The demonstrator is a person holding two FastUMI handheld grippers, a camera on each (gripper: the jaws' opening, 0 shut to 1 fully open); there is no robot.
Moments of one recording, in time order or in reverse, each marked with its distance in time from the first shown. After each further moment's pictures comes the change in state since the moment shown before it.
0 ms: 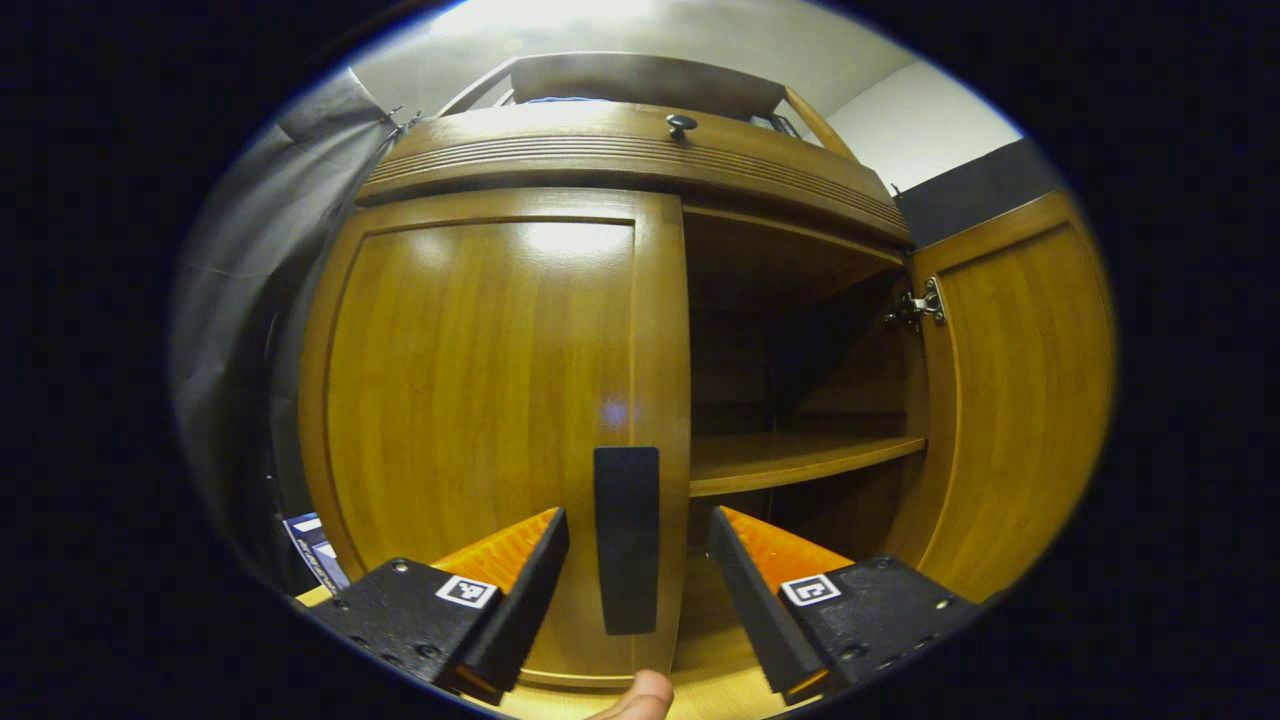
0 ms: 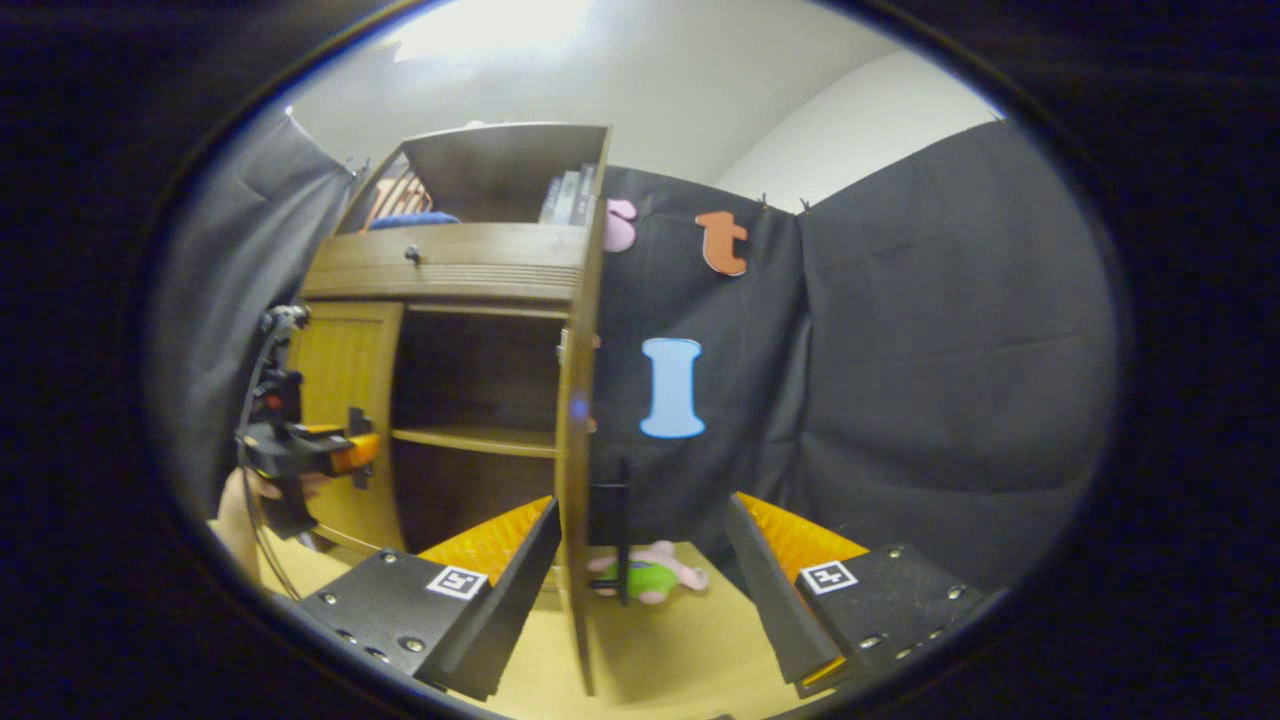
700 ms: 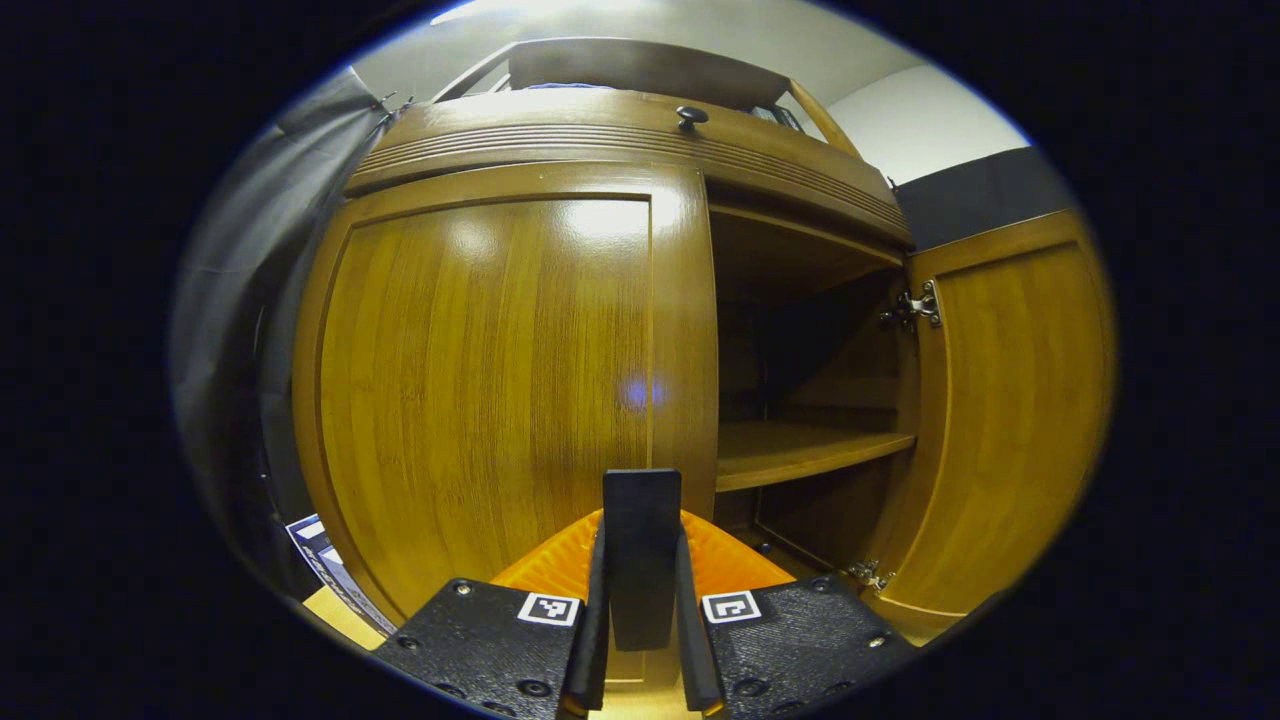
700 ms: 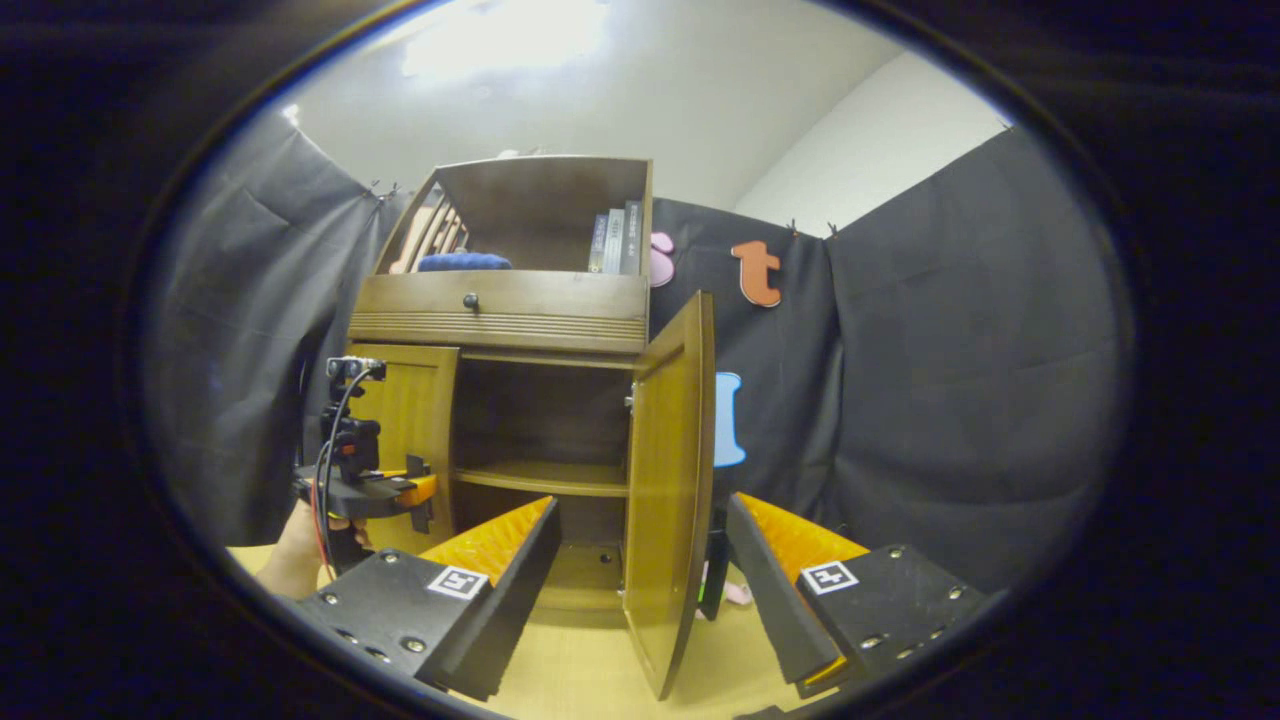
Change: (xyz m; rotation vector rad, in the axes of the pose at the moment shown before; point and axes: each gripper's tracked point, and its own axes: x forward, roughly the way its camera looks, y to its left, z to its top) left arm -0.012 0.011 0.004 -0.012 0.125 -0.046; right arm -0.025 0.040 0.053 0.009 -0.045 0.018
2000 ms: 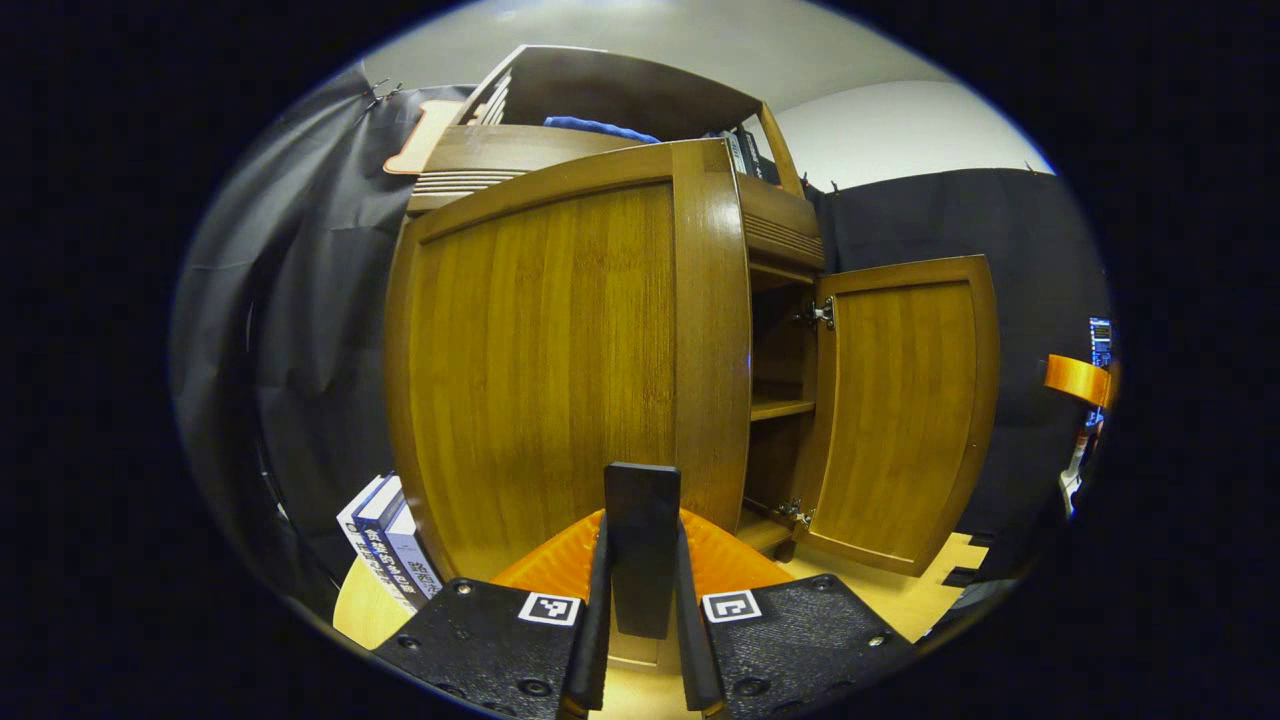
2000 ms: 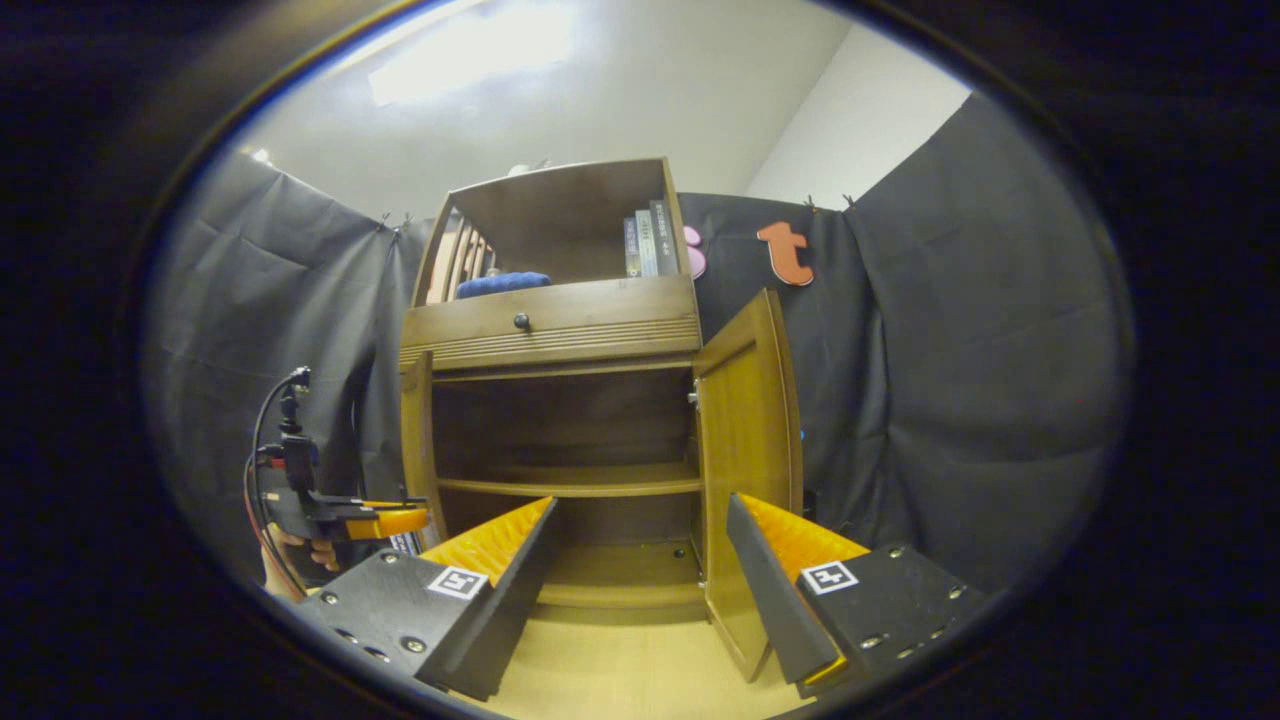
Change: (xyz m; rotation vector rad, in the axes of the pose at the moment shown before) left arm -0.150 0.040 0.006 -0.010 0.078 -0.188; right arm -0.013 0.053 0.006 0.142 0.015 0.112
